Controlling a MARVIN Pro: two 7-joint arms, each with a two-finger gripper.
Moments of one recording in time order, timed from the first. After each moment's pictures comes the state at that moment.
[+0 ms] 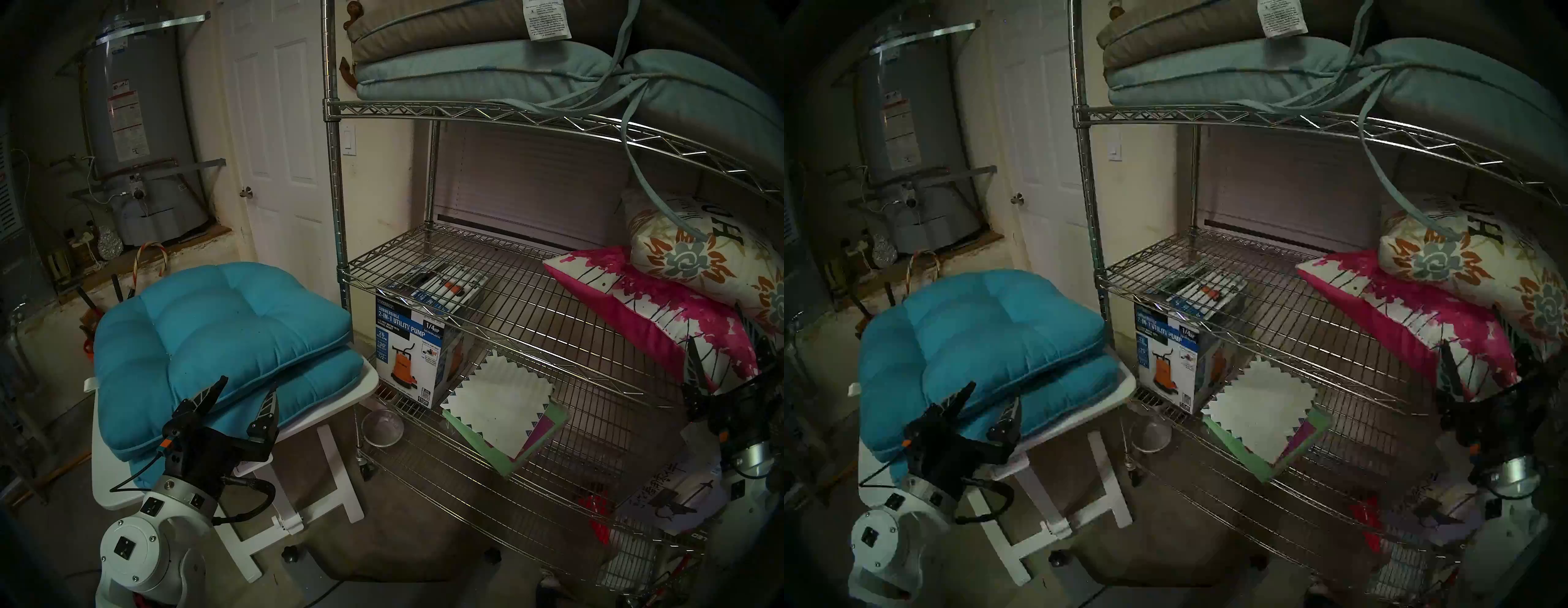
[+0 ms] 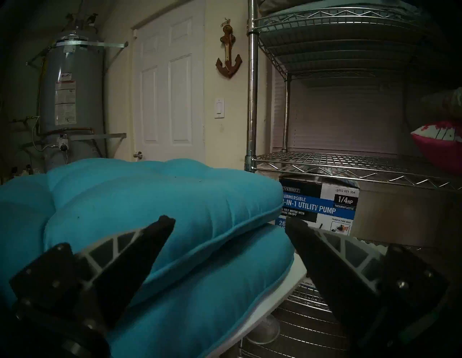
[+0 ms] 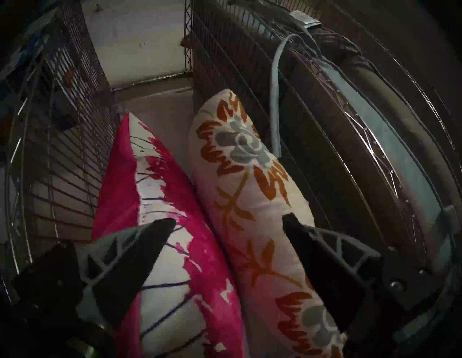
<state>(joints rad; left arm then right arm) 2.36 -1.57 -1.82 -2.33 -0.20 -0.01 -0.29 -2.30 -1.53 2.38 -2.42 -0.68 -0.37 -0.01</state>
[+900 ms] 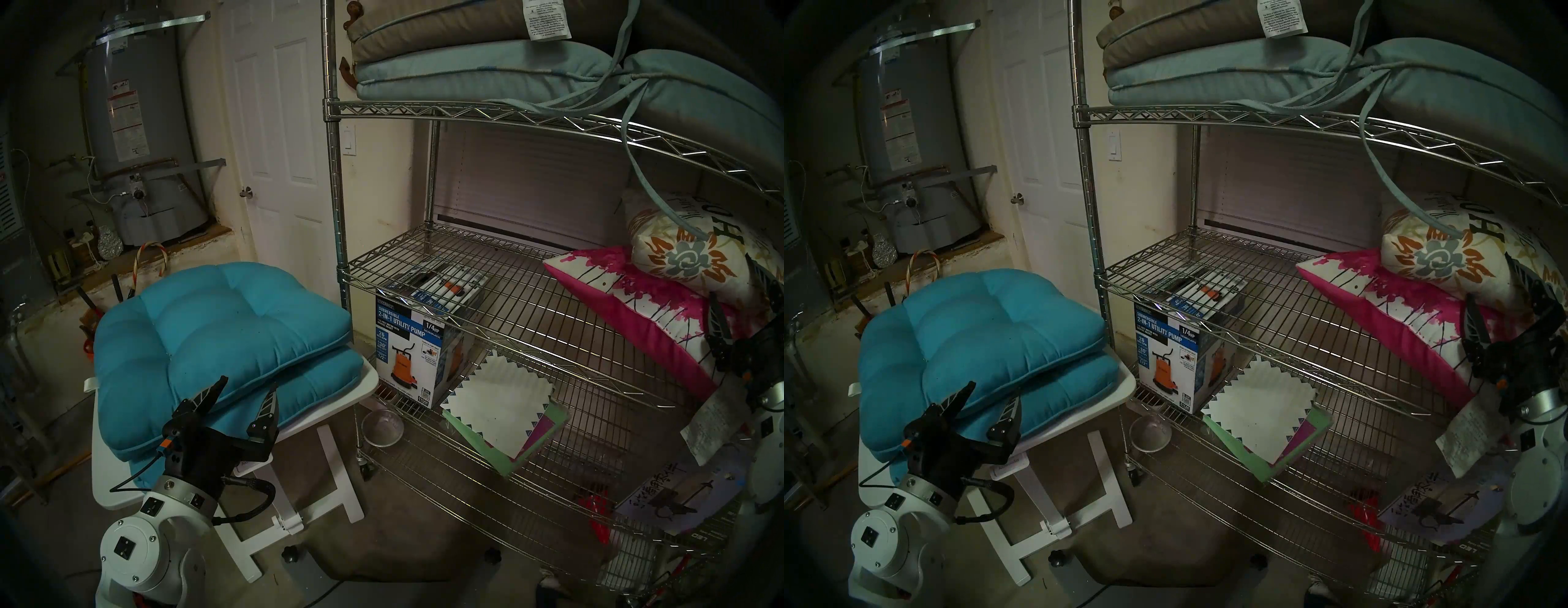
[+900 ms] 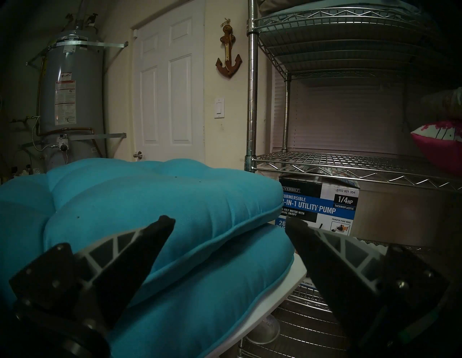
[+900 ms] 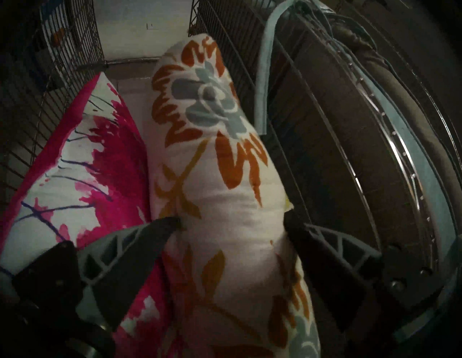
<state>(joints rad) 2.36 -1.57 -1.82 -2.33 -0.20 -0.01 -0.29 -2.10 -1.27 2.48 -2.28 -0.66 -0.30 0.14</state>
